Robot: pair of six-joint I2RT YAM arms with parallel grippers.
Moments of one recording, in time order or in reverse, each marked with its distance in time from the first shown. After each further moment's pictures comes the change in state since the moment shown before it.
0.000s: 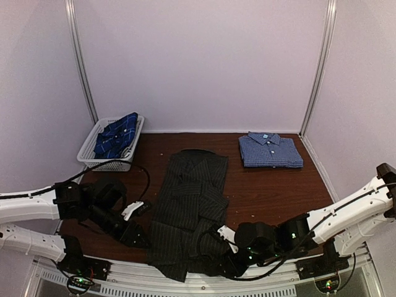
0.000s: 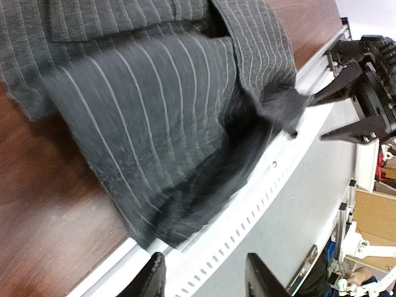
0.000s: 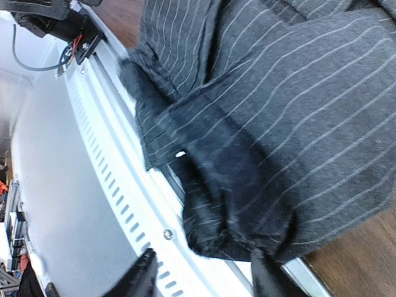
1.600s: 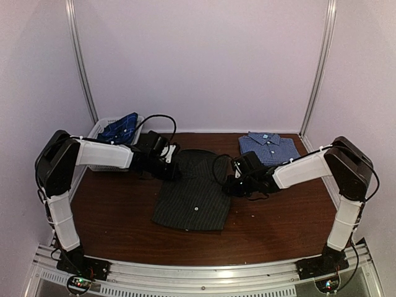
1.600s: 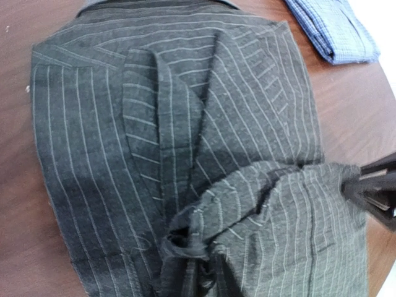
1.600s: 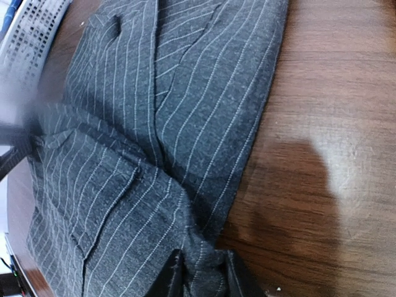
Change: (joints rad) left arm 0.339 0.948 0.632 0.470 -0.289 0.259; right arm -0.763 0.452 0.312 0.136 -0.045 -0.065
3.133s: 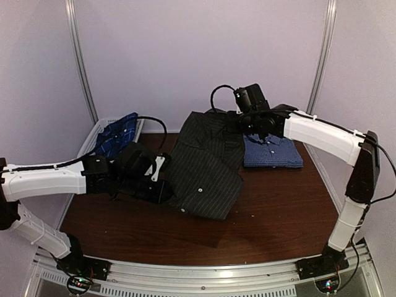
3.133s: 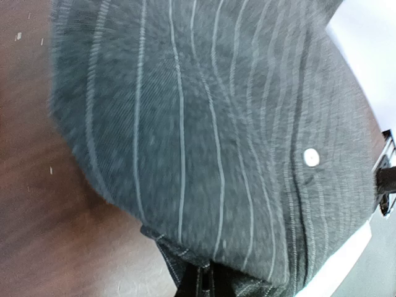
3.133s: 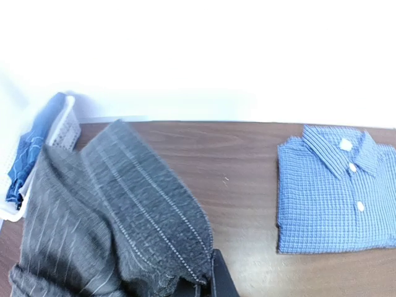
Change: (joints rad) left arm -0.346 -0.578 -0.234 -0.295 -0.235 -0.219; right arm -0.012 -0.083 0.673 -0.538 0.474 -0.270
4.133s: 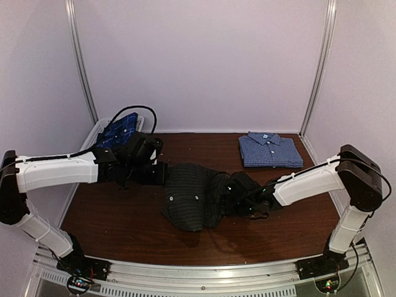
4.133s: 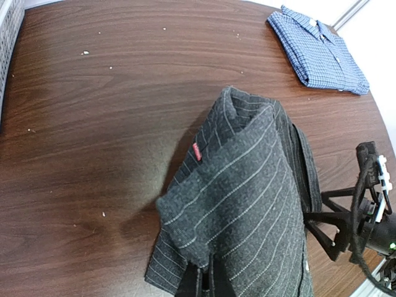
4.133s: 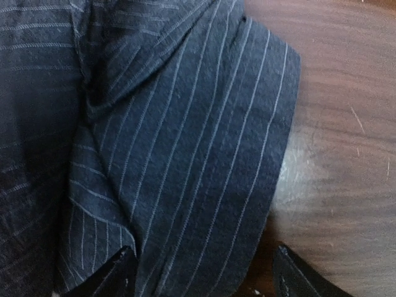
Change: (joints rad) left arm 0.124 0.106 0.041 0.097 -0.148 -0.050; right arm 0.235 -0.042 -0.771 0.351 -0.179 0.362
